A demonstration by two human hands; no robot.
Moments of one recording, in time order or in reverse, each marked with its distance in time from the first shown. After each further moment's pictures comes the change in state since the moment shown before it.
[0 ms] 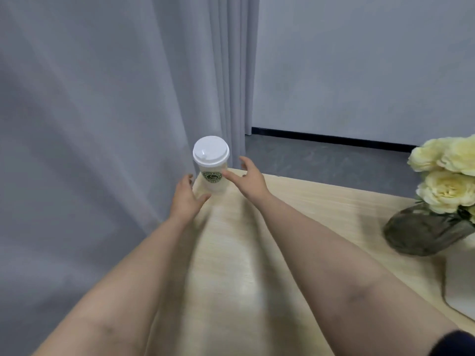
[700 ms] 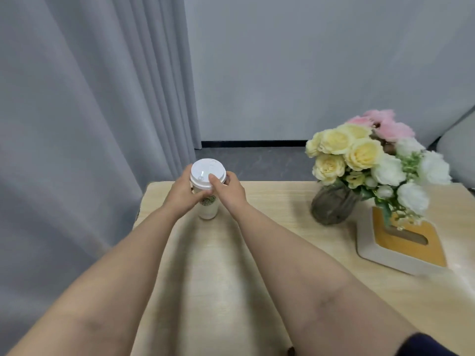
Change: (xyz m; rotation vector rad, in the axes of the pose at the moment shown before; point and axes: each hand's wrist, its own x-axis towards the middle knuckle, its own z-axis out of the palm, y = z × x) left_hand -0.041 0.115 0.036 -0.200 -0.310 0.385; right_hand -0.074 -0.005 -0.077 0.165 0.248 0.170
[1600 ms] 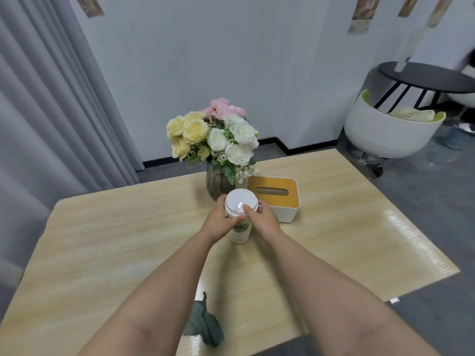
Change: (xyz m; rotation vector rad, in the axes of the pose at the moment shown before) left_hand -0.153 0.164 0.309 -0.065 -0.350 0.036; right_hand -0.166 0.157 -0.325 0.005 0.302 0.120
